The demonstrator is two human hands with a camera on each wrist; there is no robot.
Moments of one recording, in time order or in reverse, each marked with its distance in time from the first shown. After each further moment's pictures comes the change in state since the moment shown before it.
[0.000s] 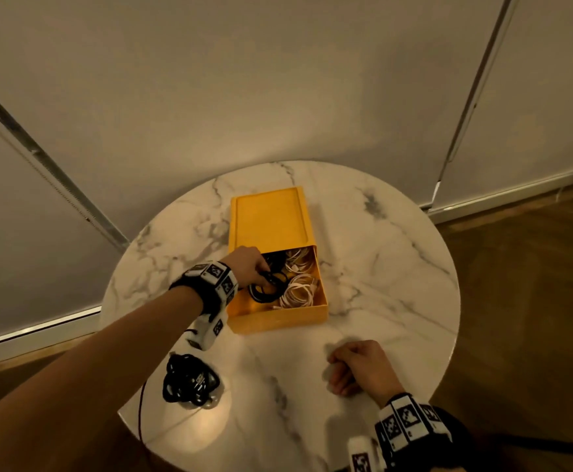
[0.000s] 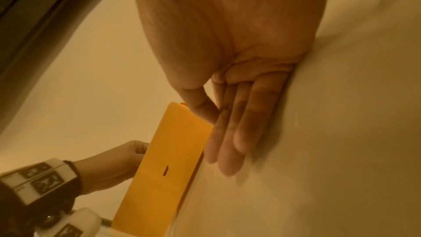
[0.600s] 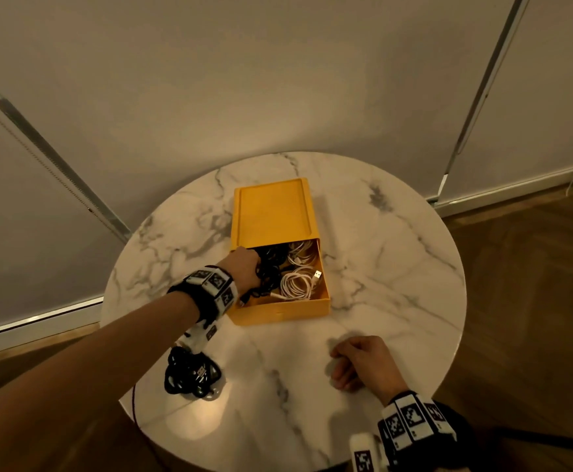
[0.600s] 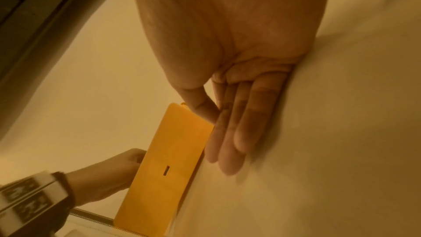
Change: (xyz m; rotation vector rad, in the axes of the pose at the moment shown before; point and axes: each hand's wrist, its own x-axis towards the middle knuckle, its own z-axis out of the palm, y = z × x) left_hand -0.008 -0.004 0.018 0.132 0.058 -0.121; right_hand -0.002 0.002 -0.001 -0.023 -0.006 -0.020
